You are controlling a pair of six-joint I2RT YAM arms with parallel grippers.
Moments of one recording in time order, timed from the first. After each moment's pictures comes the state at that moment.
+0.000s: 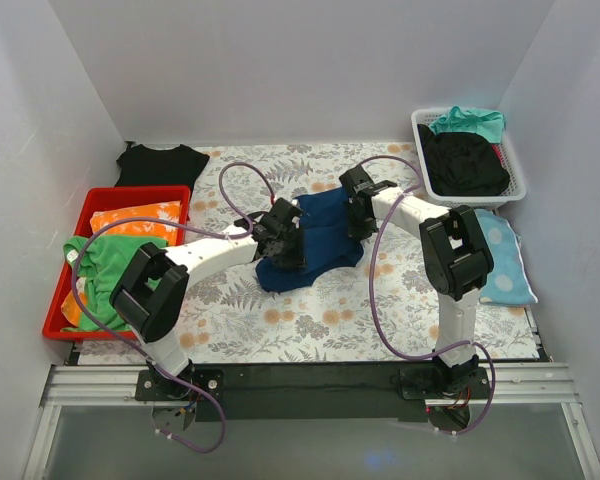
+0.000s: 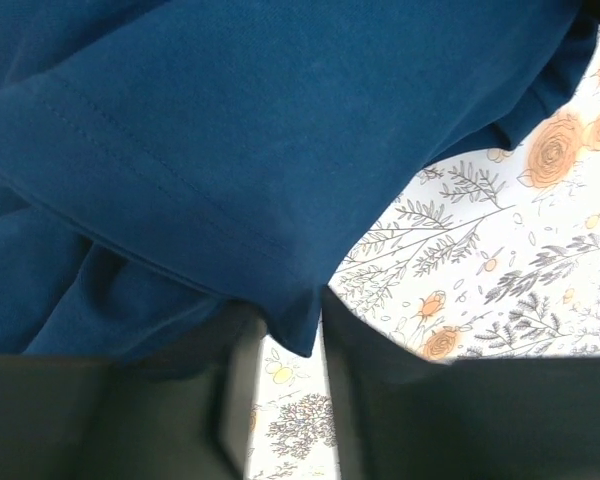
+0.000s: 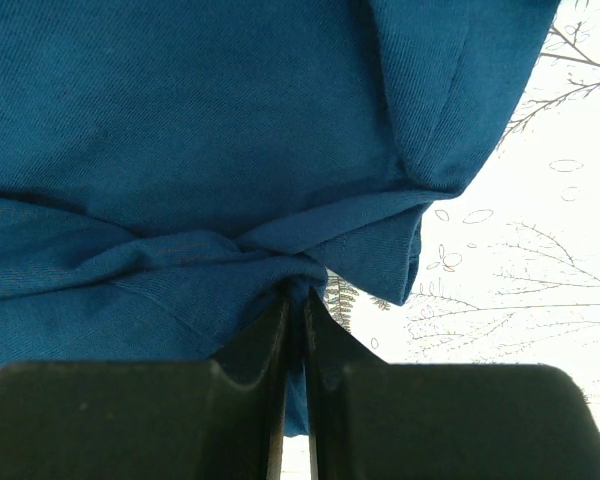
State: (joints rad) left arm -0.72 1.70 1.14 -0.42 0.01 -0.68; right arm 0.49 2.00 1.43 -0.63 0.13 0.36
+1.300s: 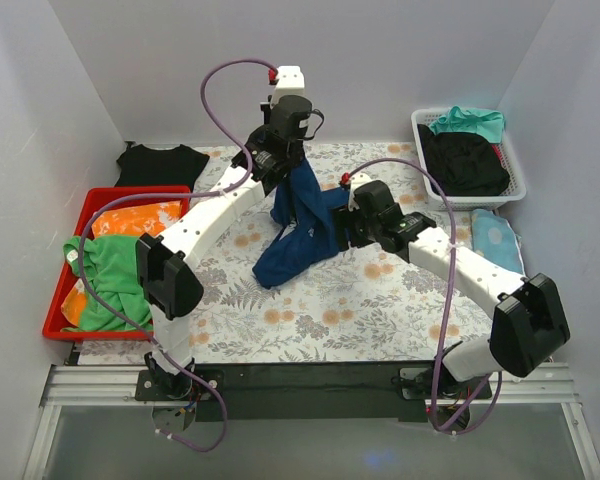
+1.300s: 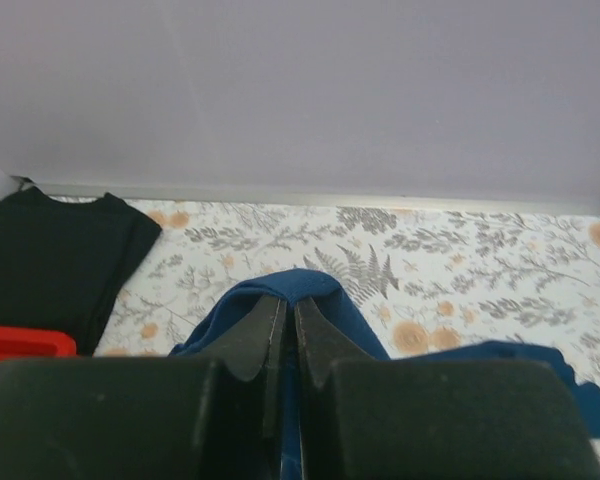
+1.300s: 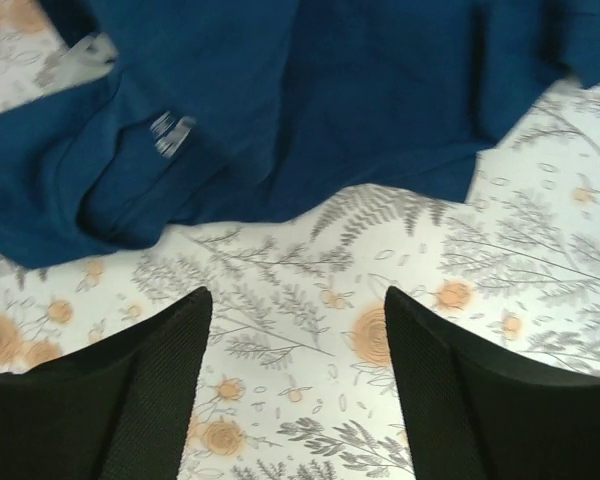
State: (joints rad) left arm -0.68 1.88 1.96 -0.33 -0.79 -0.13; right arm 0.62 1.41 1.07 -0.43 0.10 0.18
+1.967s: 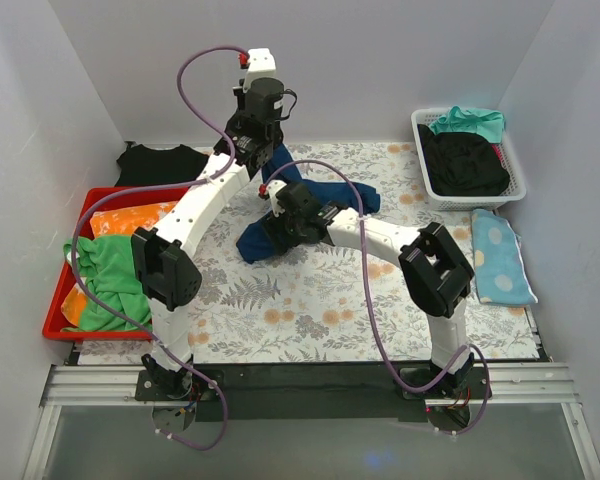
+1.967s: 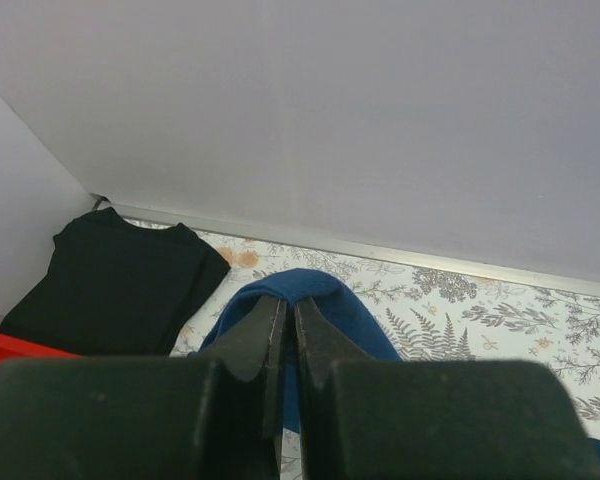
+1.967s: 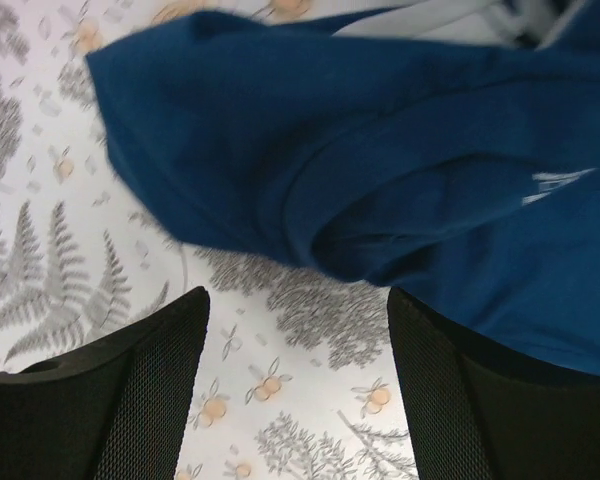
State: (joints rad) left arm -0.54 1.96 2.06 -0.26 -0.82 -0.03; right arm 0.85 1.97 1.49 -0.34 -0.04 0.07
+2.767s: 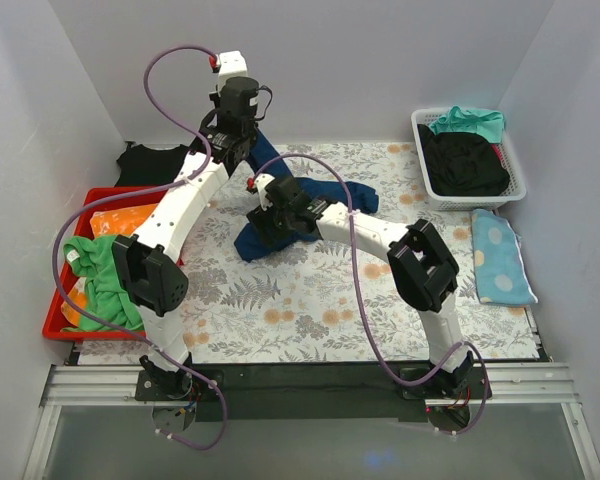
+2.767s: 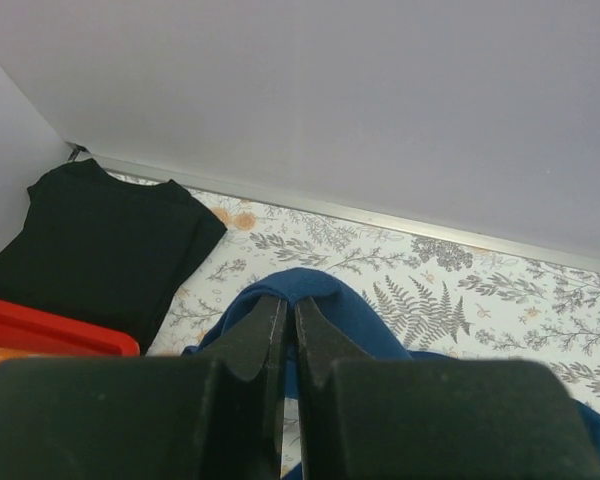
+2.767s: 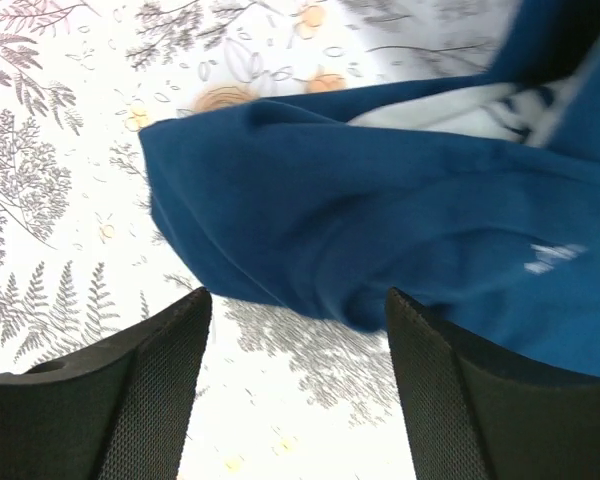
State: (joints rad) left arm -0.45 1.87 2.01 -0.40 -0.69 -0.19; right arm 0.85 2.05 1.64 -0.35 -0.04 0.06
